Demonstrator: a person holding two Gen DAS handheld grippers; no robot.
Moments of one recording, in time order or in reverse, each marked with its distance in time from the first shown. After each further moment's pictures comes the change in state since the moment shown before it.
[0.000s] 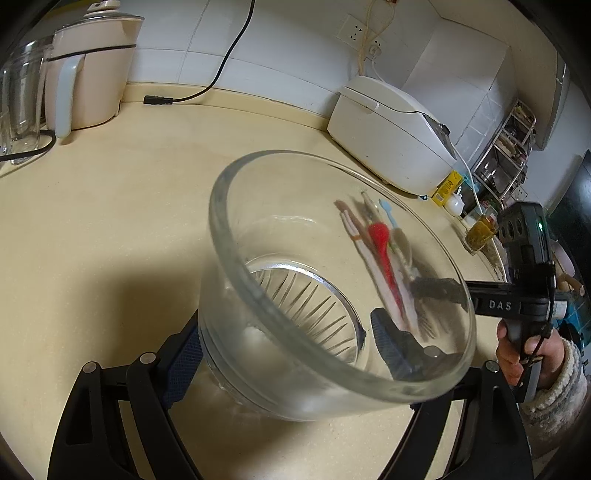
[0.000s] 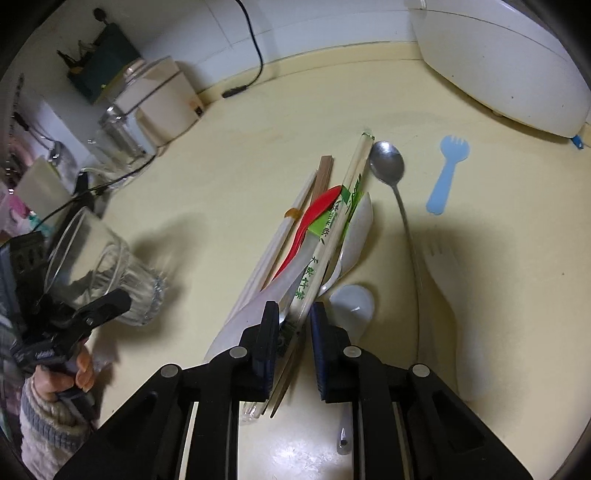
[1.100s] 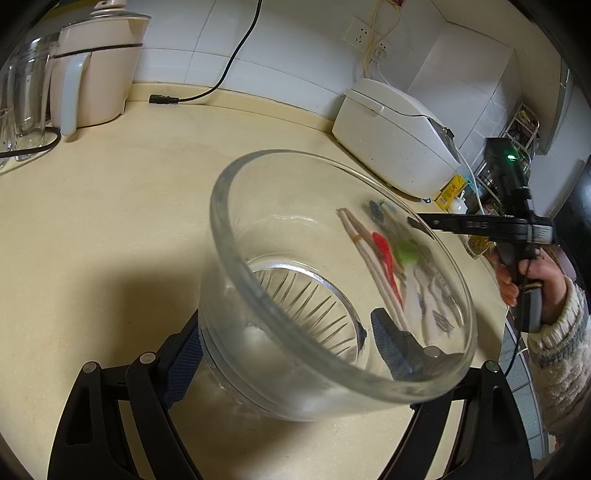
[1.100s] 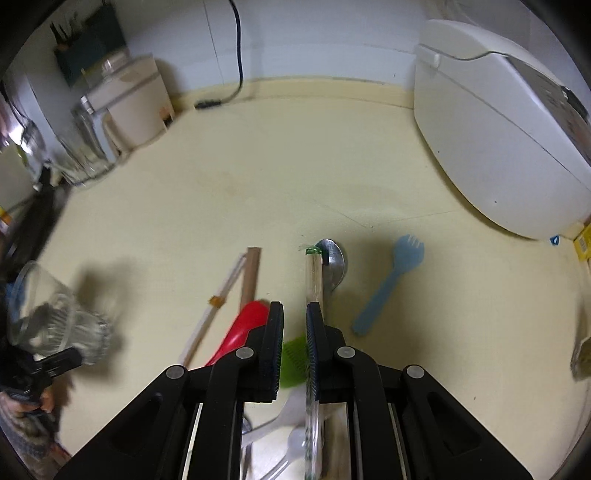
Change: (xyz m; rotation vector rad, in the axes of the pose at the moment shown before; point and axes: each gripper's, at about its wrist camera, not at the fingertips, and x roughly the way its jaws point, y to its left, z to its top) left arm 0.000 0.001 -0.001 -0.013 -0.004 0.010; right arm -0.001 -0.012 0.074 -0.157 0.005 -0.209
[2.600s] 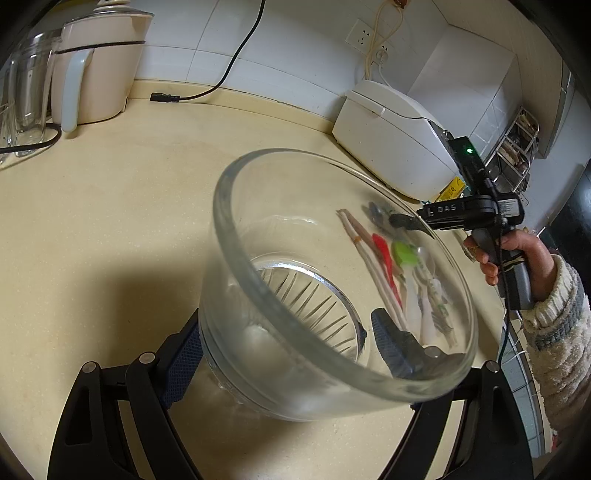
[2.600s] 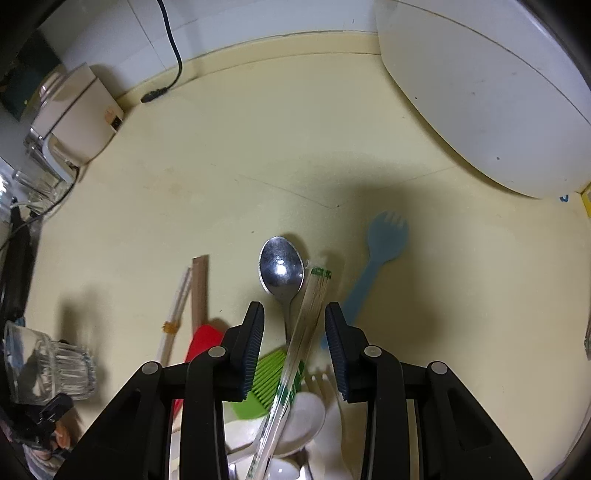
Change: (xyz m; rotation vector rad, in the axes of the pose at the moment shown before) left arm 0.000 0.001 -0.001 -0.011 -0.002 -0.008; right arm 0.035 -0.037 0.019 0.198 0.143 0.002
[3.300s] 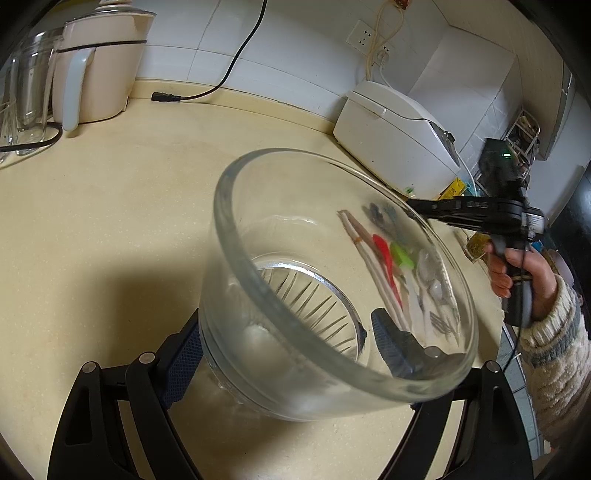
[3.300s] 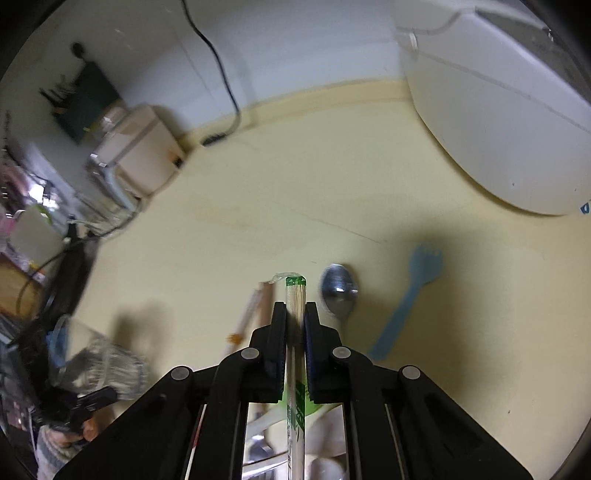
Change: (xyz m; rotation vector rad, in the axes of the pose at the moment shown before) left arm -0.001 0.002 0.000 -0.004 -0.002 -0.002; right arm -0.043 0.002 -0.018 -0.028 -0.222 0.243
